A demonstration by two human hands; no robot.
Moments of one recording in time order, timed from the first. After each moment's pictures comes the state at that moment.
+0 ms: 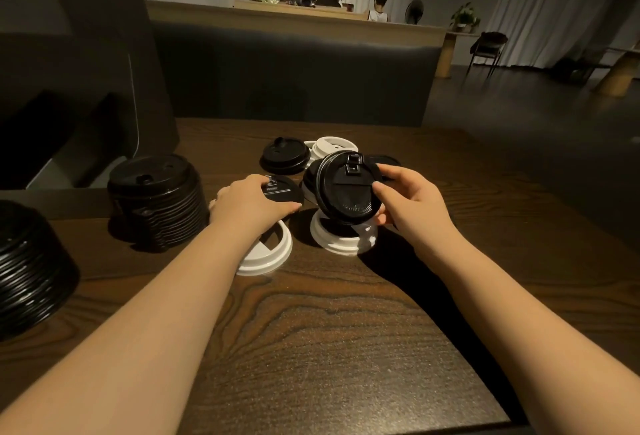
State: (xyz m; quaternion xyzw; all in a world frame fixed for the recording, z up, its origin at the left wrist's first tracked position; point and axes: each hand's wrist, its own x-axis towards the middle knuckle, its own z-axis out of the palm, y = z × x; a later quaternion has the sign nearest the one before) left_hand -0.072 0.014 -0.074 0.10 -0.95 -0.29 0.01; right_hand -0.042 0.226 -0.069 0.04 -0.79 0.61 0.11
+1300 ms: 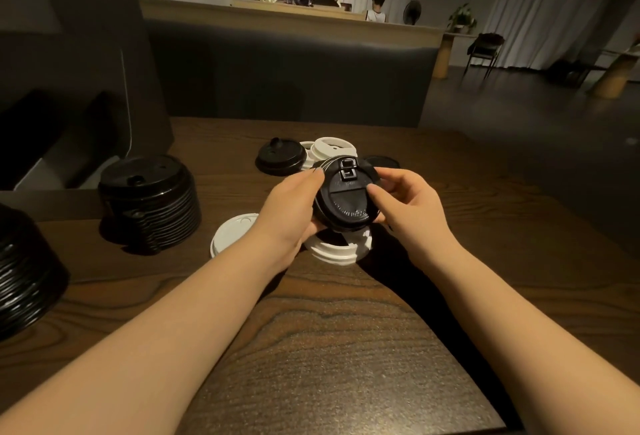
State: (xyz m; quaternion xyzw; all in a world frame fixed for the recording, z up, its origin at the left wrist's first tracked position) left_hand -0.040 0.068 -0.066 0.00 -0.60 -0.80 -0.05; right_hand -0.041 0.224 -0.071 0.05 -0.77 0.61 0.16
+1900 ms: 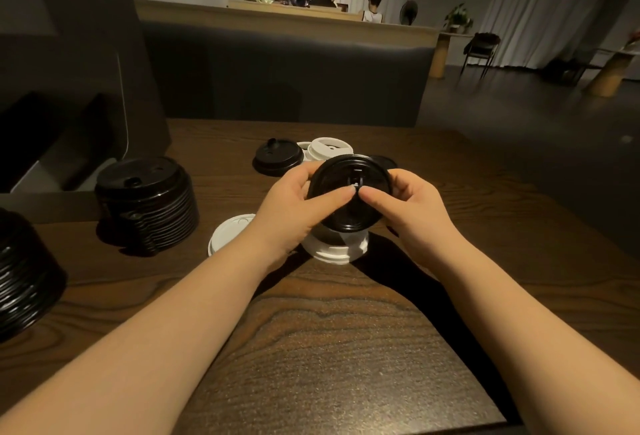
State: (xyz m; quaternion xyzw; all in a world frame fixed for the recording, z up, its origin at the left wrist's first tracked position) left_hand -0.031 0.059 -0.063 -0.16 -0.69 -0.70 -0.01; right_hand -0.029 0.231 -0.060 0.12 -0.75 0.65 0.09
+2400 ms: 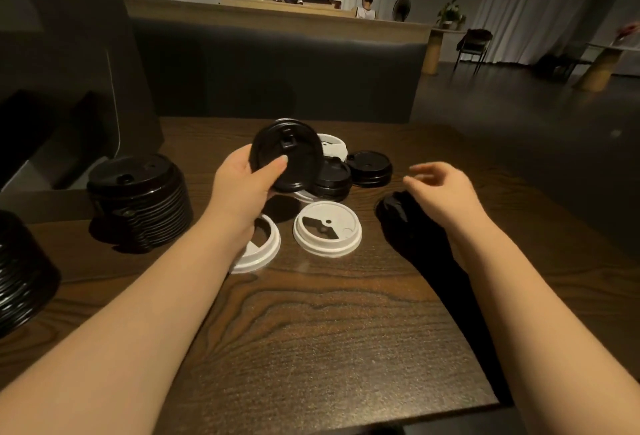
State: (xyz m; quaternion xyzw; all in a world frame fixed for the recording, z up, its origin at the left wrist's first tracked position) left_hand -0.057 0.031 -0.066 -0.02 -0.67 -0.74 0.10; right_hand -0.051 0.276 -0.055 -0.09 -0.89 0.43 0.13
